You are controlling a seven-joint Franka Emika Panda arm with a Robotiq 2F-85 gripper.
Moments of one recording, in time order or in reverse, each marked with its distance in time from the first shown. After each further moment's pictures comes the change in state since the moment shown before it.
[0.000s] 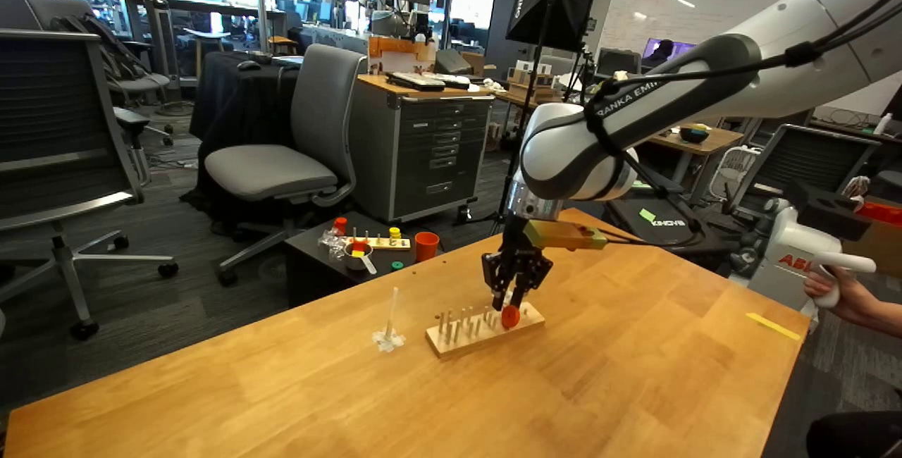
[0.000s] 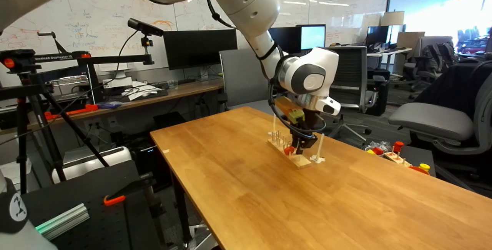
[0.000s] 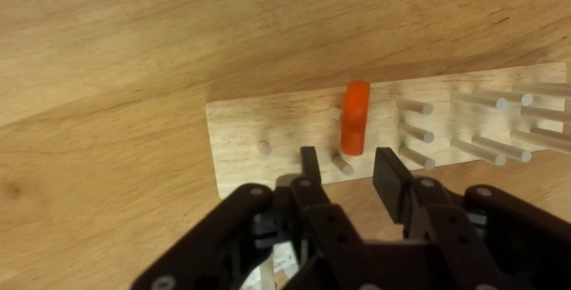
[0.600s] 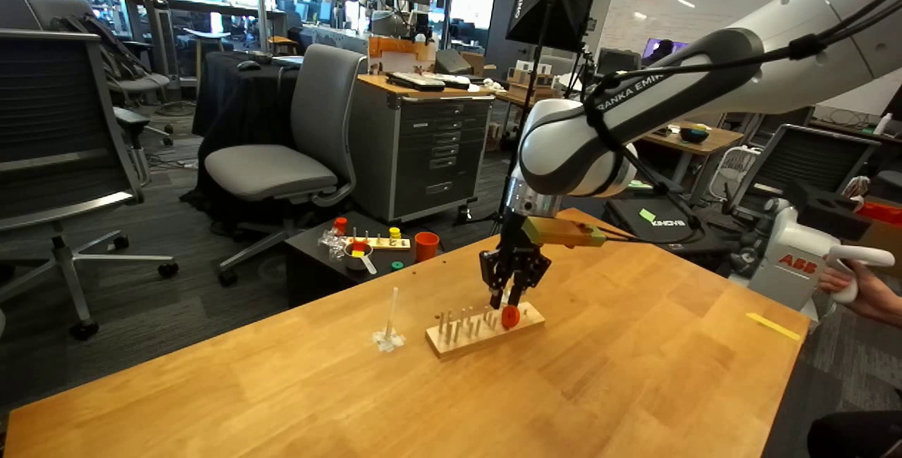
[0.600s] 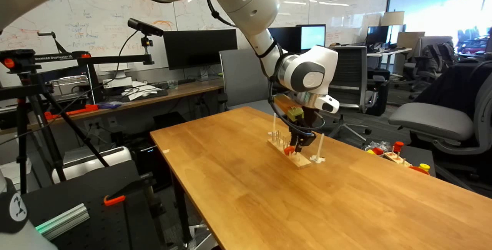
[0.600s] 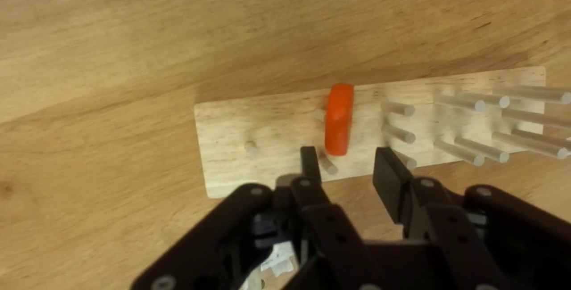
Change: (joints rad) arm -0.001 -0.007 0.010 0.003 0.000 -0.013 0.000
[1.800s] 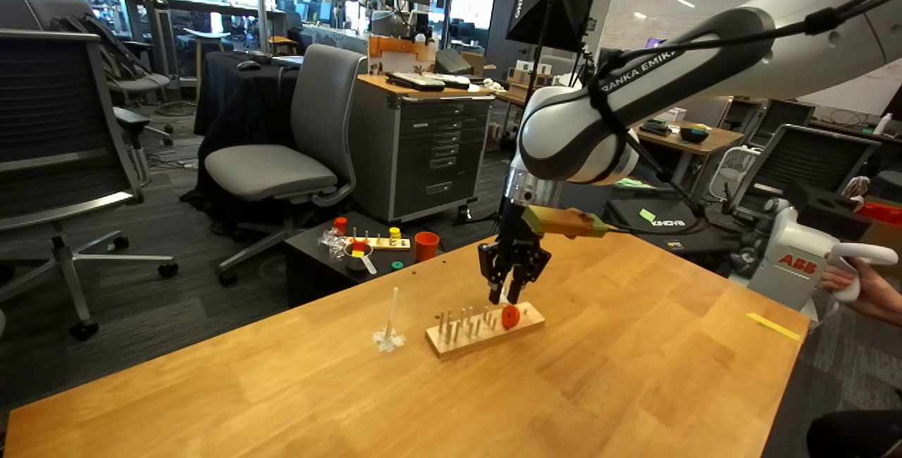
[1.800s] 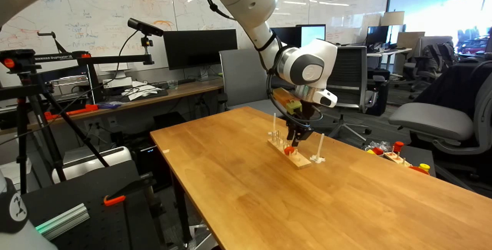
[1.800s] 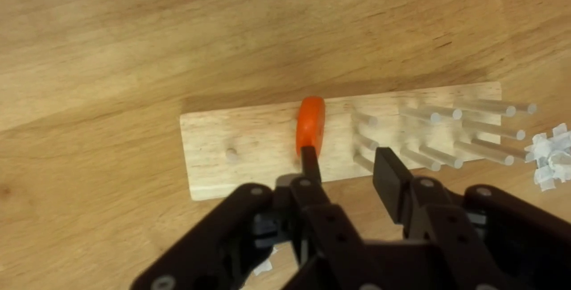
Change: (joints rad) arm -0.002 -0.033 0.015 -0.007 0.005 -0.045 -0.001
